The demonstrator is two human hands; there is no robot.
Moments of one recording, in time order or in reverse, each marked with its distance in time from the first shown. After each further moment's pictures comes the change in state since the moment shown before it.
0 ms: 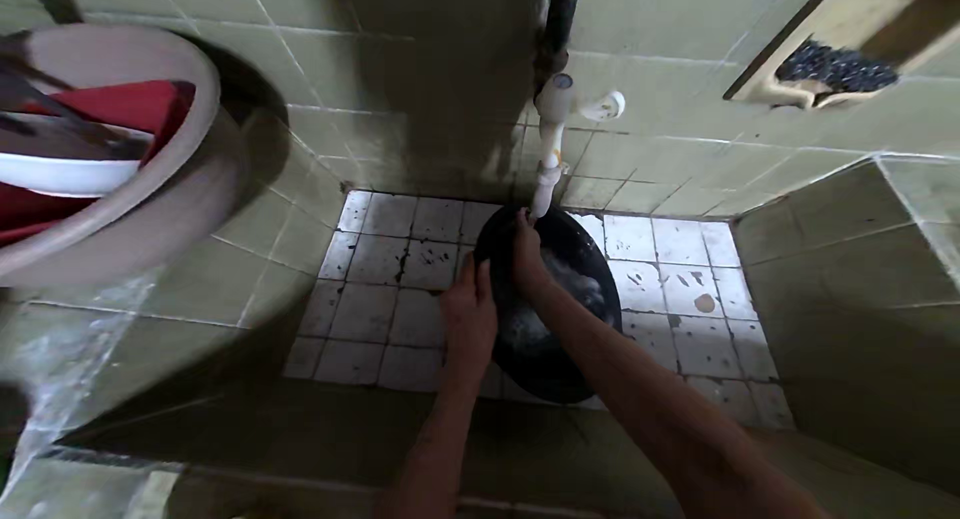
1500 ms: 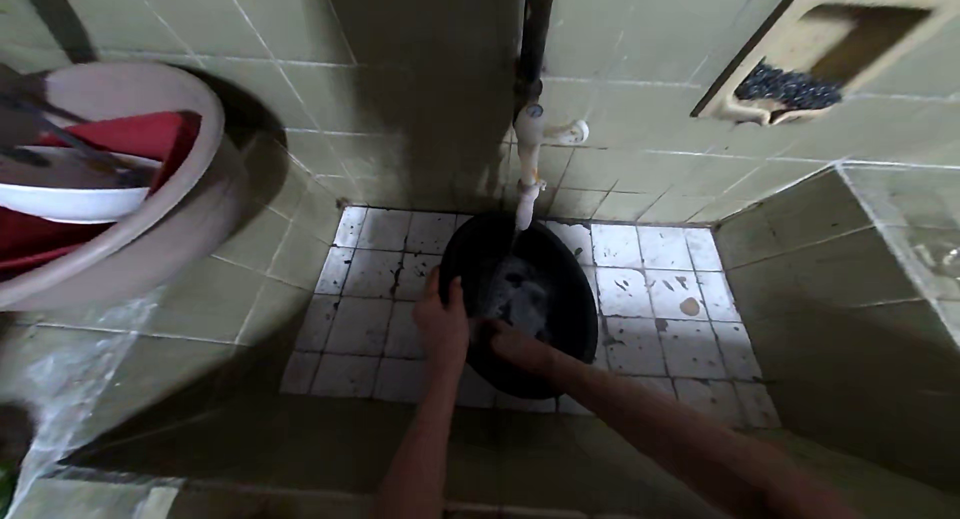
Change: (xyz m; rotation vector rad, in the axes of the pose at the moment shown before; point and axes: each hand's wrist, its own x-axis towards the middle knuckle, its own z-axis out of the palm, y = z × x) left_hand 0.010 -0.010 -0.004 -0.077 0.132 -0.107; right_hand -0.083 0.022 -0.068 -0.650 -0.882 0.099
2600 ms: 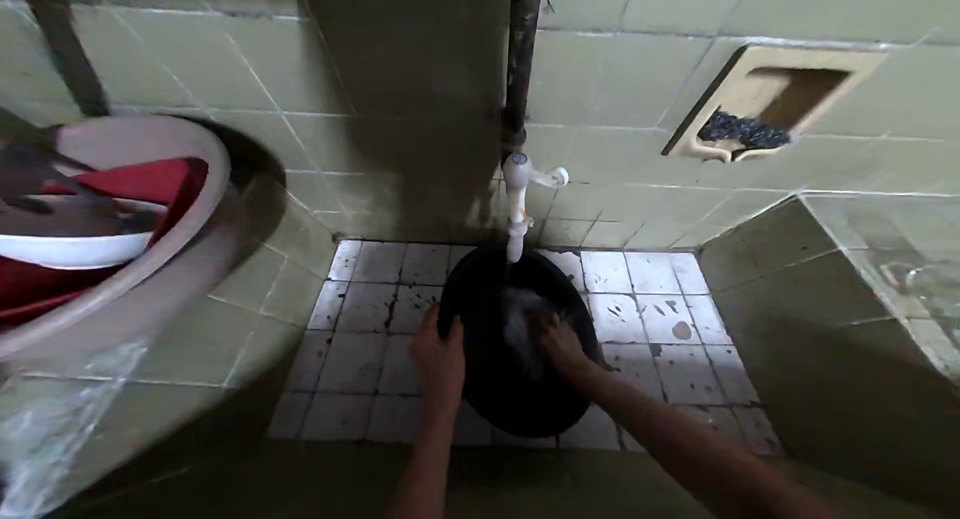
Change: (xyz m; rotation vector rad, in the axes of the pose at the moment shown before) left_hand 0.007 -0.006 0.003 -0.008 -0.034 -0.053; right_hand 0.008 0.079 -0.065 -0.911 0.371 0.097
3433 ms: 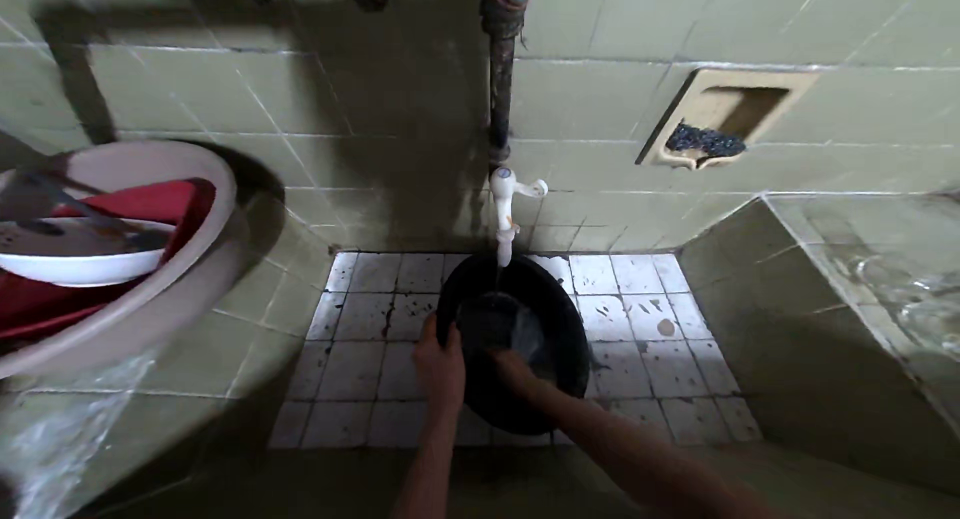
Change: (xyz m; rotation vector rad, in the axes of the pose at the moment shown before) left_hand -0.009 -0.007 0.006 0.015 0.032 0.019; right_hand -0.006 -0.070 0.013 0.406 -0.126 -0.098
